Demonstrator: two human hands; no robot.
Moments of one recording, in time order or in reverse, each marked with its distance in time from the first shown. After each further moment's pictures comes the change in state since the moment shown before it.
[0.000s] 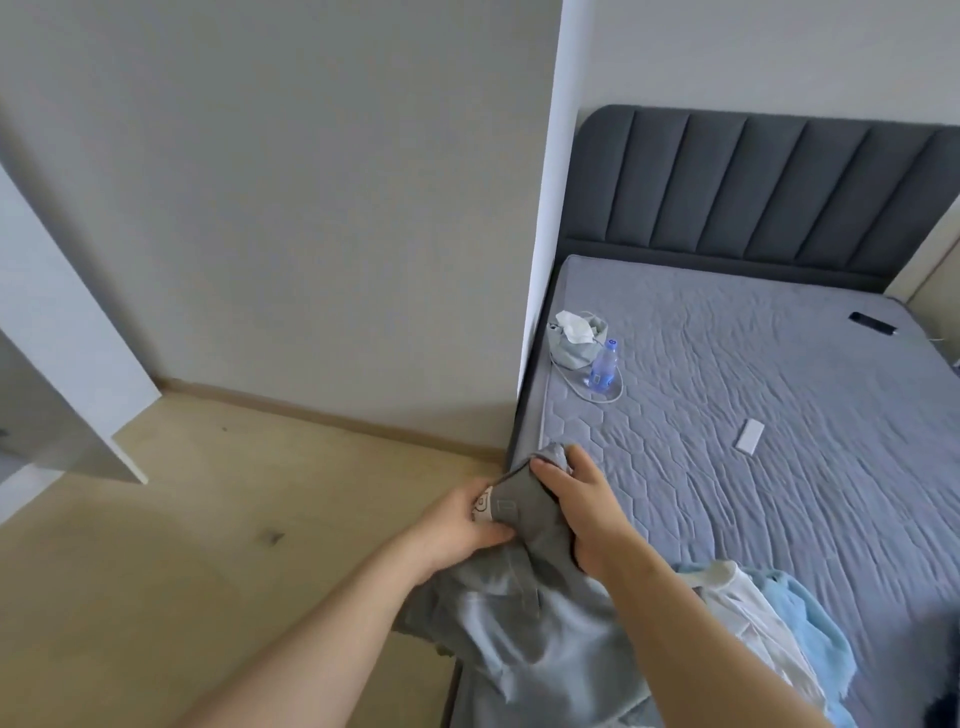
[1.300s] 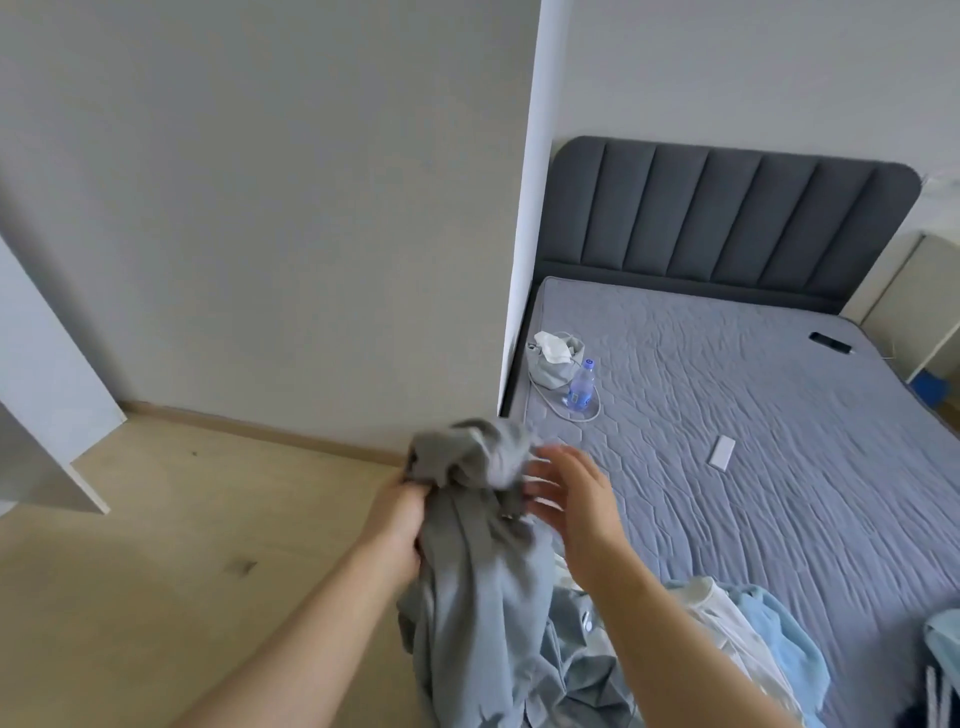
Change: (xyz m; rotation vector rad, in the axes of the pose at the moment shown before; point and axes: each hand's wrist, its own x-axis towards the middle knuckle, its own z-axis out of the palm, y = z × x) left_hand 0.013 0.019 -0.013 -0.783 0.451 -0.163; right_hand -0.012 -0.031 0.001 0.132 0.123 0.004
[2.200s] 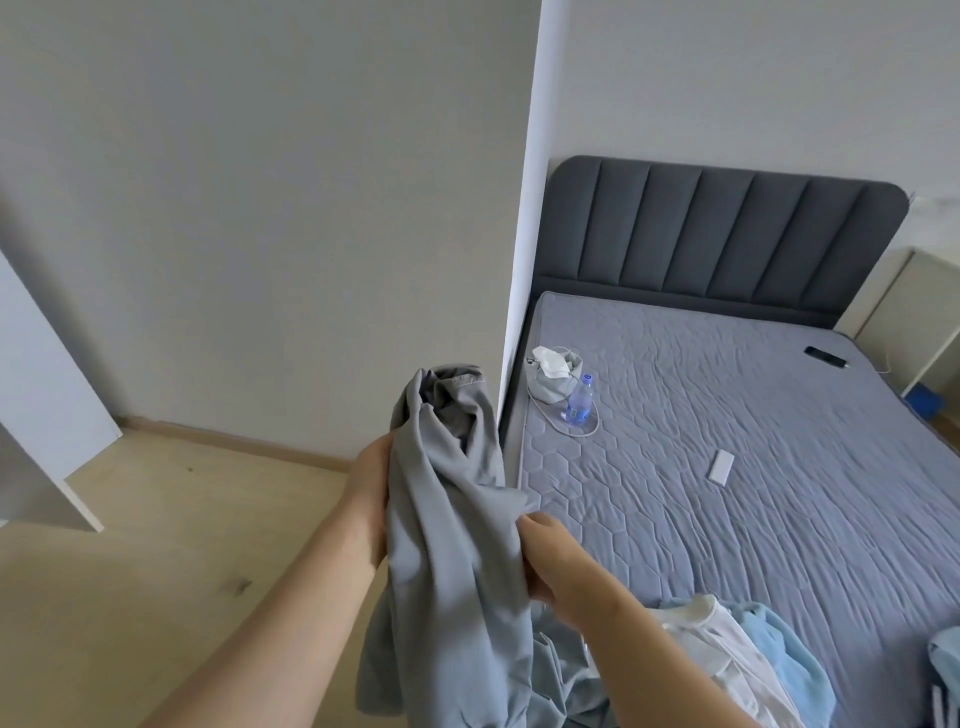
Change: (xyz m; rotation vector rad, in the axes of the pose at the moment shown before) left_hand -0.027 0.065 0.001 -0.208 -0.272 0.016; right_hand 0.005 0.024 0.011 -0.502 -0.074 0.328
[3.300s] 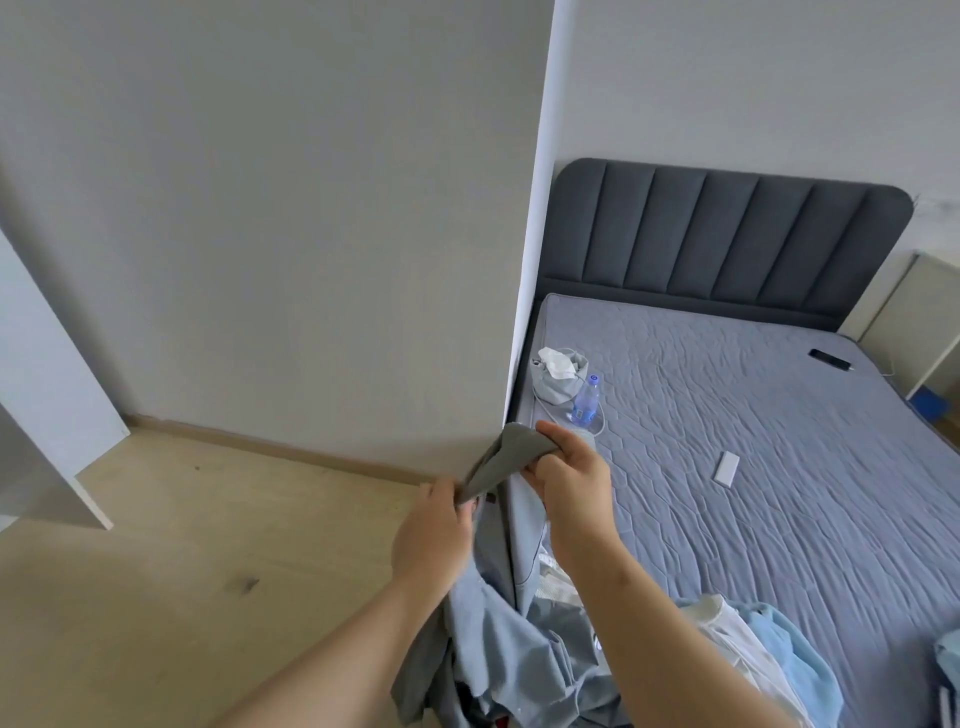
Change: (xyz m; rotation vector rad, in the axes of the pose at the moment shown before) left_hand 0.021 -0.076 -0.030 1.370 0.323 0.337; right_hand -0.019 -0.042 0.012 0.435 0.233 -0.487
